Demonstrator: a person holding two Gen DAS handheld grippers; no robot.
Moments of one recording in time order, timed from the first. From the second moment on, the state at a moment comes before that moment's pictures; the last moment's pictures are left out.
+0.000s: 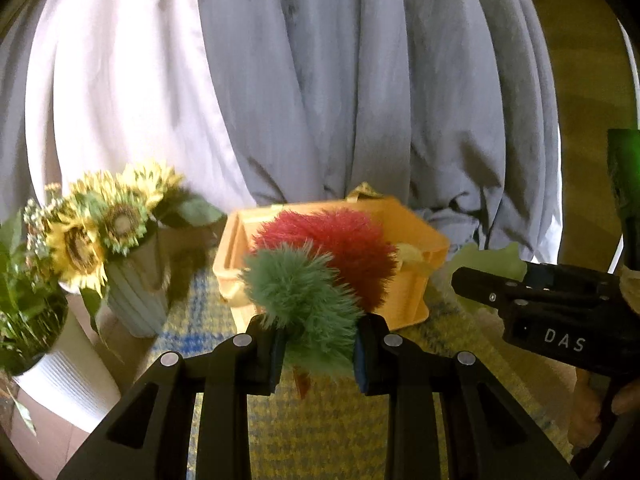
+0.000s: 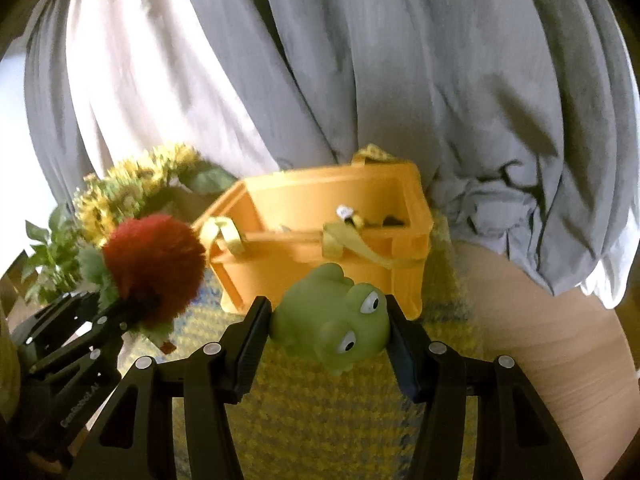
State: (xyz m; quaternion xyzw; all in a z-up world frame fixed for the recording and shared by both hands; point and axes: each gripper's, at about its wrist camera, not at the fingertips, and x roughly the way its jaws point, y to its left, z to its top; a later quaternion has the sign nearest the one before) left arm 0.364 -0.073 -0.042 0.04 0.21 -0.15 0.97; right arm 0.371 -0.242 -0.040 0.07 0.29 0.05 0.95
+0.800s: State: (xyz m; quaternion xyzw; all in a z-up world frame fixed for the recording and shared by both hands) left arm 0.380 -0.077 0.018 0.05 0.12 -0.15 0.98; right arm 0.375 -0.244 0.023 0.06 0.19 0.04 0.98
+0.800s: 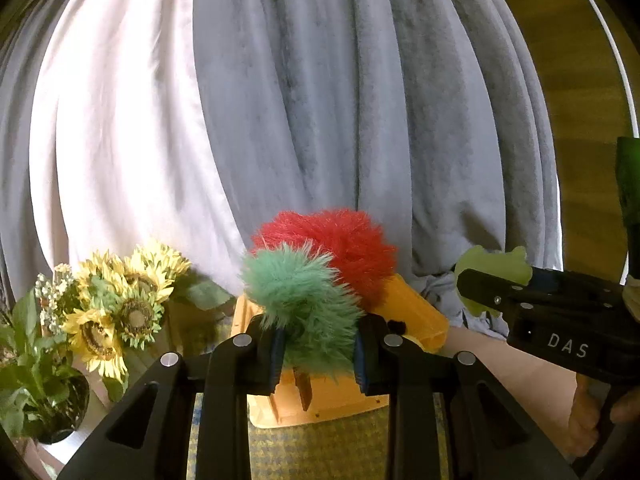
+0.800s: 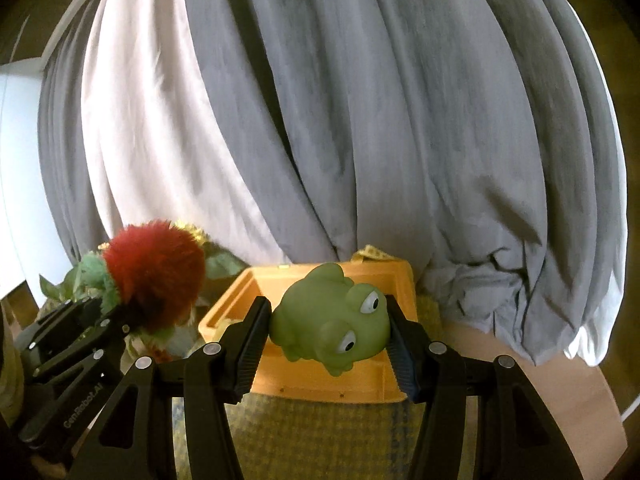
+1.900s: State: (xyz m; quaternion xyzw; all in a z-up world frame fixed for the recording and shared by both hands) left arm 0.536 -0.097 0.003 0.07 0.22 -0.14 0.96; right arm 0.528 -0.255 0.009 0.08 0.27 0.04 0.96
